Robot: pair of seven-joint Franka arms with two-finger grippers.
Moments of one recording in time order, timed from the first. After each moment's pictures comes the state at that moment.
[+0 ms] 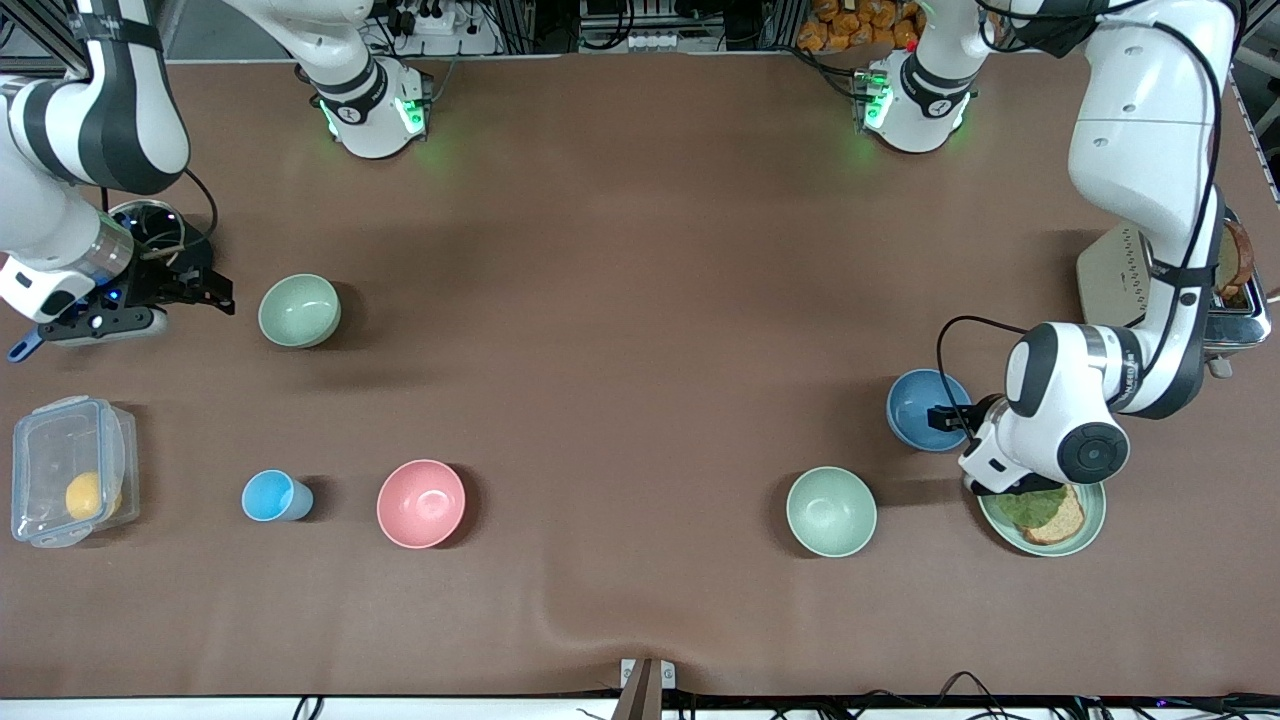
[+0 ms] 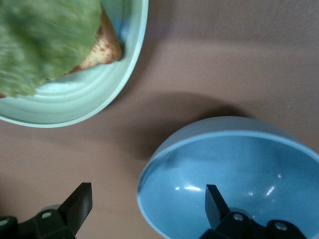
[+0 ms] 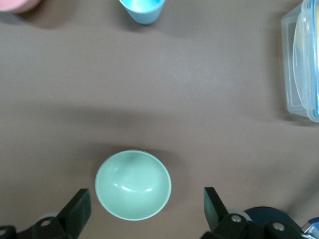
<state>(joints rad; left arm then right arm) -0.02 0.73 -0.06 -1.53 0.11 1.85 -0.22 -0.25 -0.08 0.07 -2.25 -0.03 2.16 -0.32</state>
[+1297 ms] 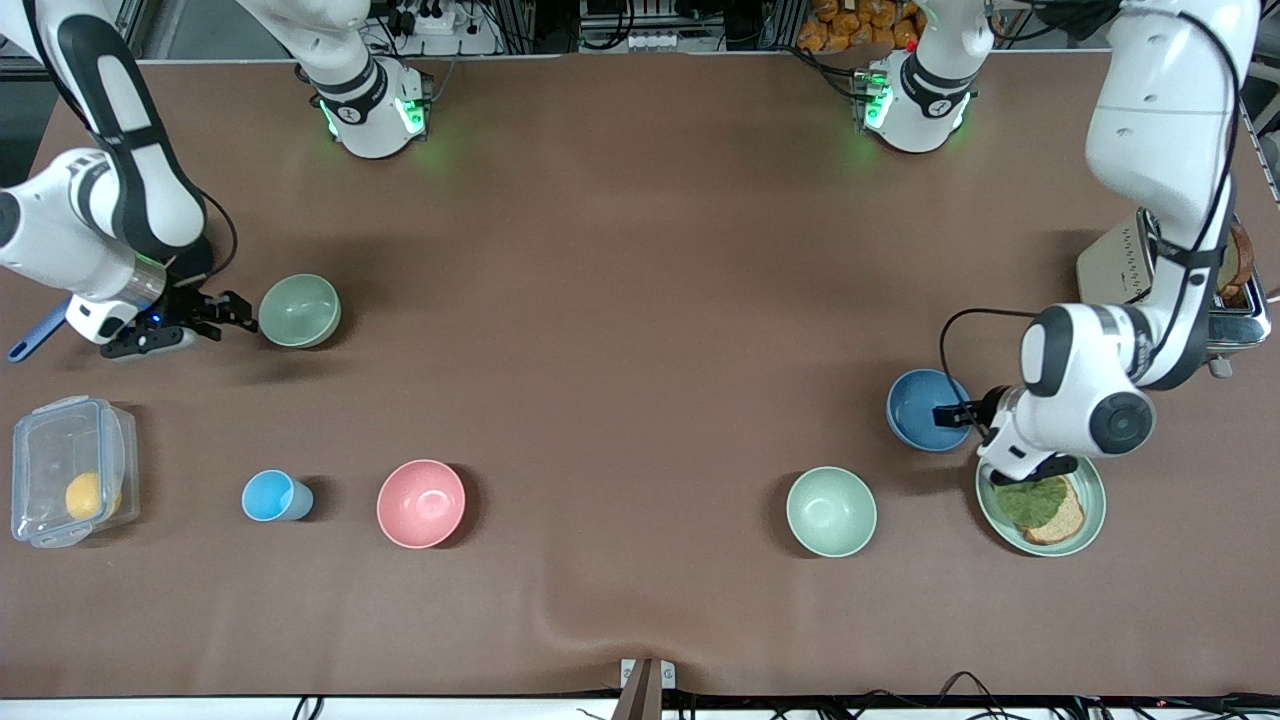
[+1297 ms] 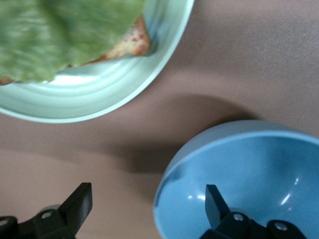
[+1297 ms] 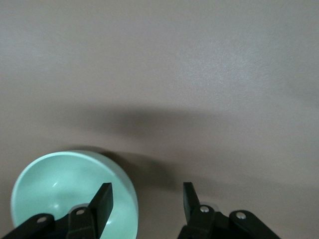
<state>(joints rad) 0.05 0.62 -0.08 -1.73 0.04 2.06 -0.22 -0.40 0.19 0.07 -2.38 0.15 2.49 -0.62</state>
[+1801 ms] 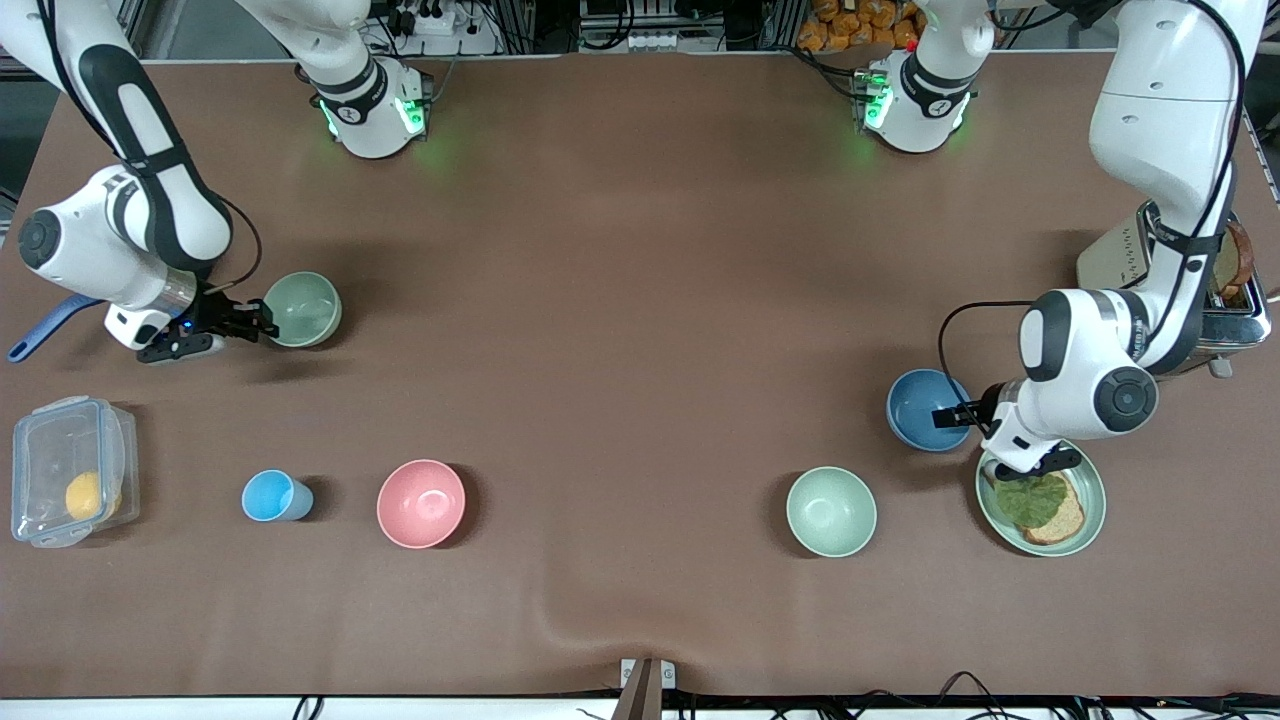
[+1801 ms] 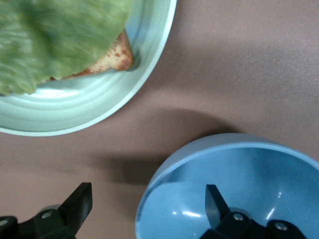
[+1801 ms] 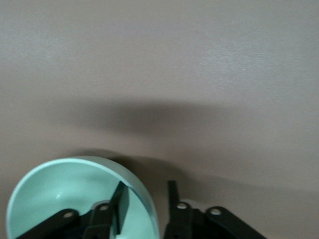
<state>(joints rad) 0.06 0.60 -0.09 -1.81 0.03 2.22 -0.23 -0.38 0.22 0.08 -2.42 0.20 2.53 -0.62</state>
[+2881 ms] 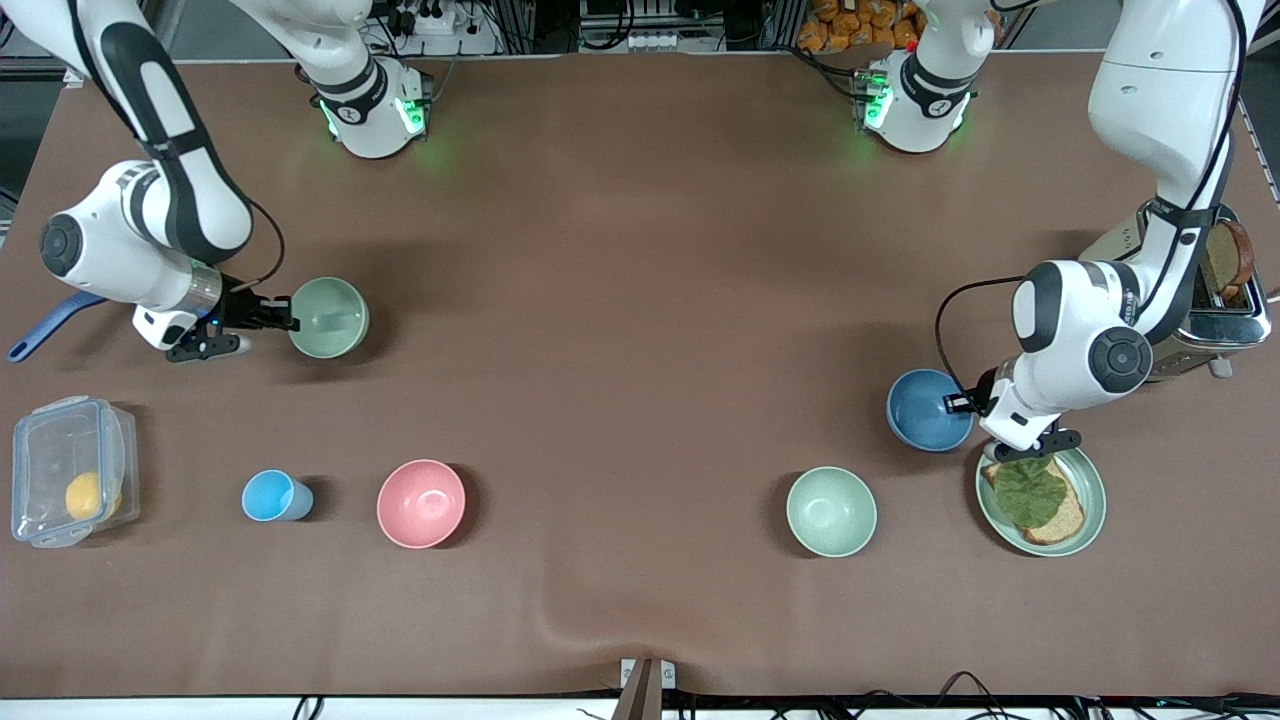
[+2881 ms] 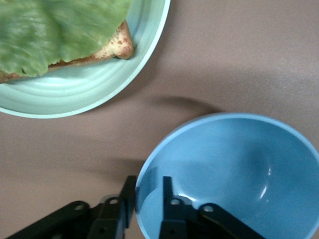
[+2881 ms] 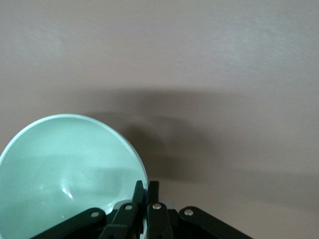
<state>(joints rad) 0.06 0.50 -0.10 -1.95 0.02 2.33 -0.23 -0.27 0.13 0.10 -2.40 0.22 2.36 -0.41</state>
